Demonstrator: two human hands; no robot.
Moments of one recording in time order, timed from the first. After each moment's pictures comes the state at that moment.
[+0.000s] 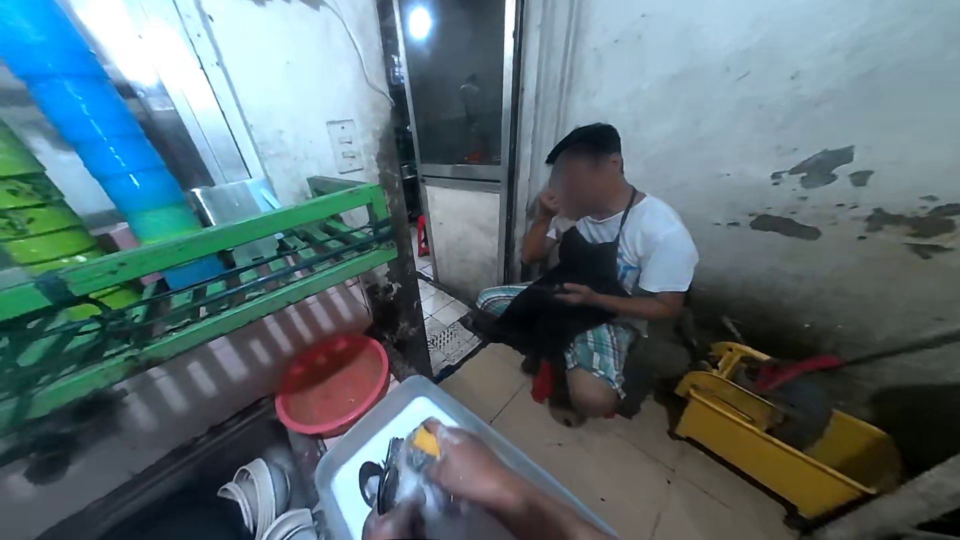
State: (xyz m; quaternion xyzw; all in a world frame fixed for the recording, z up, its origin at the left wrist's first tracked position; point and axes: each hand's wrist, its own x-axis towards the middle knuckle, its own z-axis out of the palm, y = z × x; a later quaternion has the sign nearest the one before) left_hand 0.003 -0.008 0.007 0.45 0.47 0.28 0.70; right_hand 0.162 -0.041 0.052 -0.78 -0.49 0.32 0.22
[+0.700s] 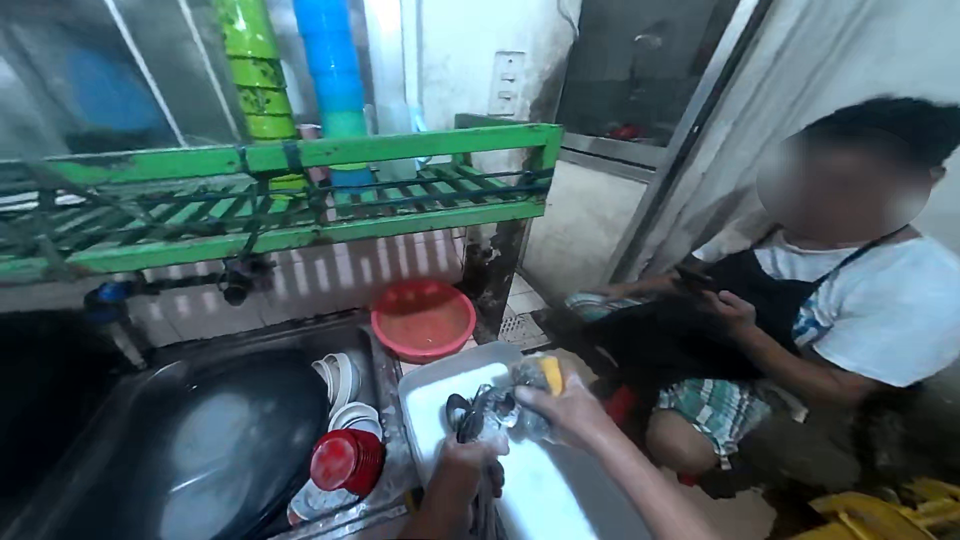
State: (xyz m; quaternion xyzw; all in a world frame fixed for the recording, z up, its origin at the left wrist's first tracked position) left_hand 0.000 -0.009 0.018 0.40 0.42 0.25 0.78; right_hand 0.190 -0.035 0.065 -0.78 -0.39 0.31 0.37
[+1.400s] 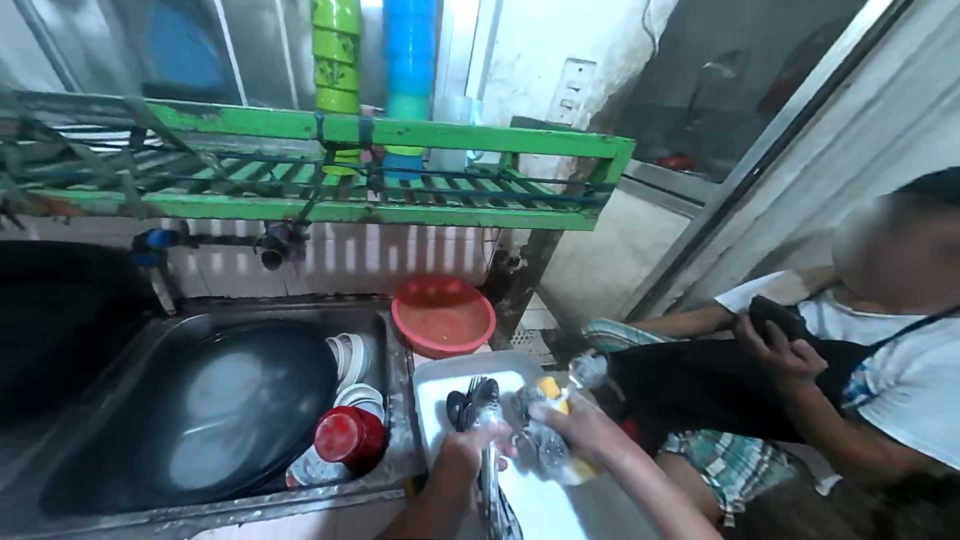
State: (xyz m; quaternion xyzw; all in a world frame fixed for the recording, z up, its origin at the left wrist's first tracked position) left_hand -0.003 -0.001 0.012 0.38 0.40 0.29 0.79; right_hand 0.188 -0.028 0.080 -0.81 -0.43 0.34 0.19
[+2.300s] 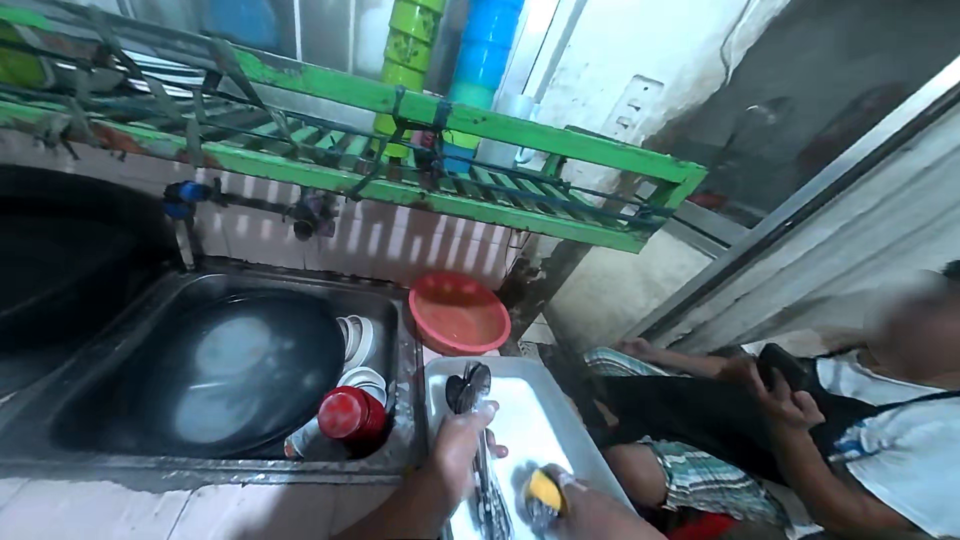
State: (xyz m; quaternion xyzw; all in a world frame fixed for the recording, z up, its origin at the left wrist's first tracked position) left_hand -0.007 0.015 0.012 0.21 0.39 0.37 0.82; right_hand 0.165 -0.067 0.055 -0.75 -0.56 0.32 -0.16
